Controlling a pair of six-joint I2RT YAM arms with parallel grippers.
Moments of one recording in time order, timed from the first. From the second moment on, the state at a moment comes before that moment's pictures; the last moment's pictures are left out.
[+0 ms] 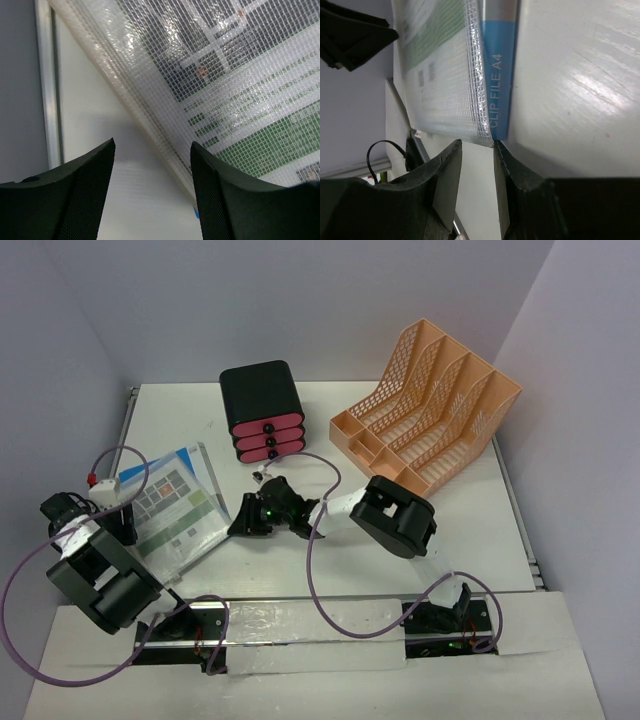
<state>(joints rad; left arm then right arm) 0.82 1.33 0.68 -0.43 0.36 0.66 1.01 2.16 1.19 0.48 -0.27 1.01</state>
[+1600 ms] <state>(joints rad) 0.75 0.99 0.92 -0.66 0.71 0.74 1.03 1.76 1.48 -0.04 -0.18 0.41</state>
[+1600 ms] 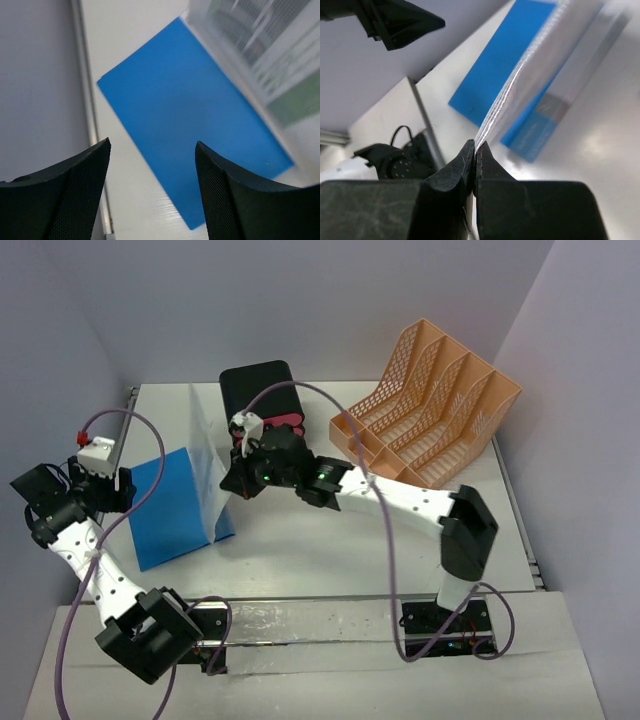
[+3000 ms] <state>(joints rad) -0.50 1.16 1.29 -1.08 0.59 1.21 1.02 1.29 1.22 -0.58 -0.37 -0.20</state>
